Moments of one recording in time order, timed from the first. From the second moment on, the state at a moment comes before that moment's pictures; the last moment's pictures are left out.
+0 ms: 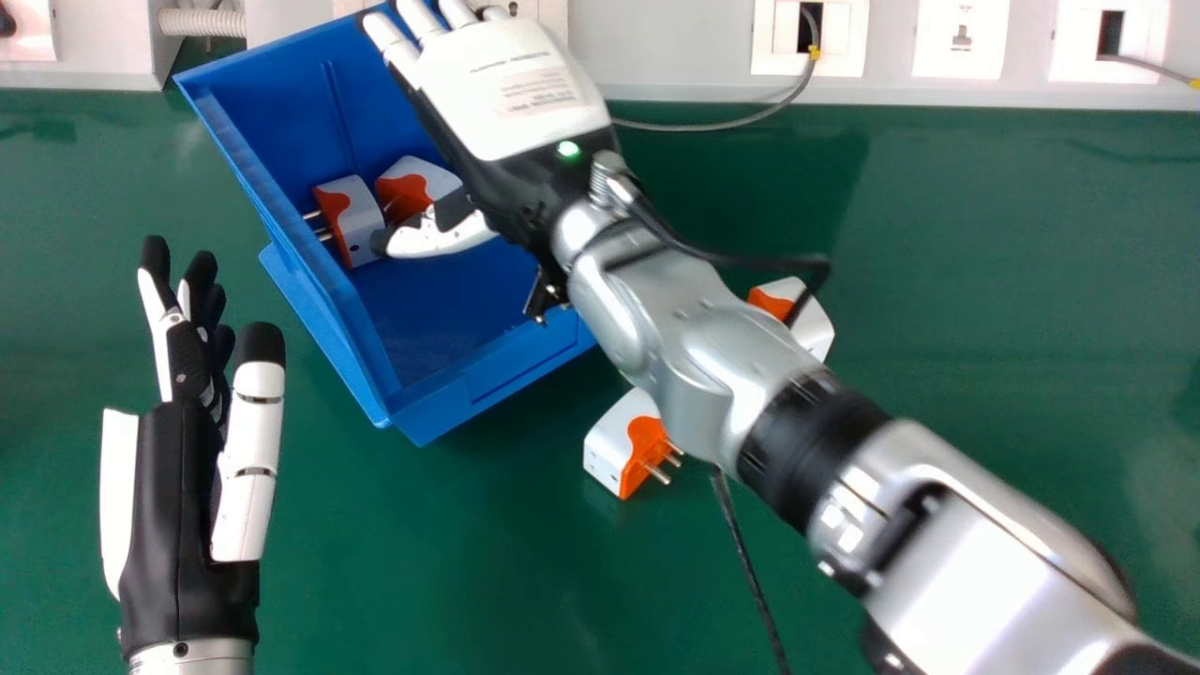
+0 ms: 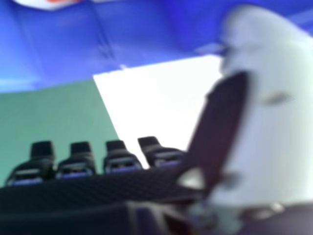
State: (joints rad) left arm 0.27 0.05 0.17 -0.11 0.07 -0.46 0.05; right arm -0.99 -0.01 0.66 0.74 -0.85 0.11 -0.29
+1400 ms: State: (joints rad) left arm 0.22 0.06 0.17 -0.02 0.04 -0.48 0.03; right arm -0.26 -0.58 0.23 0.24 -0.91 -0.01 -0.24
